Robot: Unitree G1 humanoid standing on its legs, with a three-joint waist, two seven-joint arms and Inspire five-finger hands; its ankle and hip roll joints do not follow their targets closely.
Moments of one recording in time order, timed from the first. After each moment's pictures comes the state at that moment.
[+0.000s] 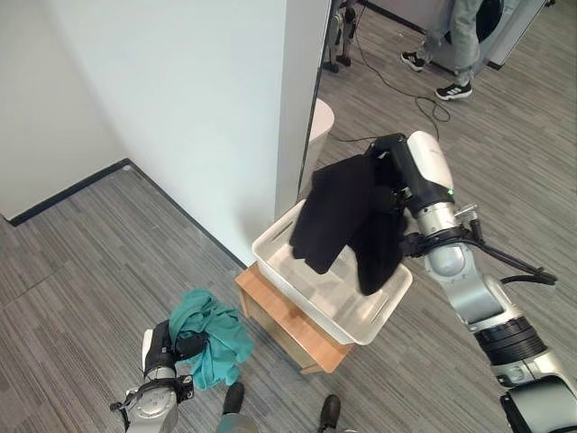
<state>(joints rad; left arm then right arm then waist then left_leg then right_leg) 0.18 0.32 0.00 0.38 -0.23 -0.02 0.27 -0.53 -0.64 0.31 0.06 -0.30 0.04 -0.21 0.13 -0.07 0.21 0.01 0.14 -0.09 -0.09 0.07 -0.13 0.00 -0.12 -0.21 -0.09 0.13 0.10</state>
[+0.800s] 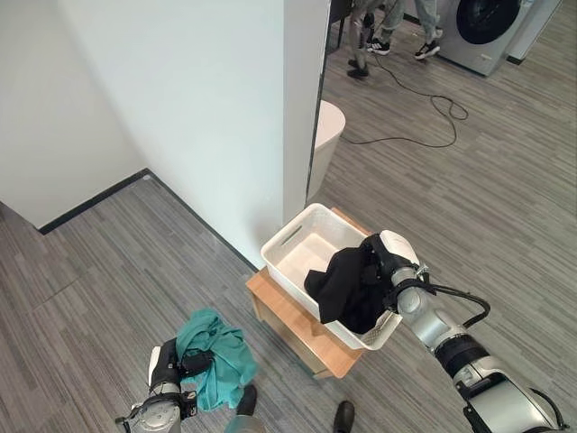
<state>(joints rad) 0.19 0.31 -0.04 0.47 -0.23 -0.02 0.25 -0.54 -0.45 0.45 0.65 -0.37 0.12 -0.18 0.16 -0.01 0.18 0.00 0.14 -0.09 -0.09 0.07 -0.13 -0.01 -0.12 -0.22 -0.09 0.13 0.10</state>
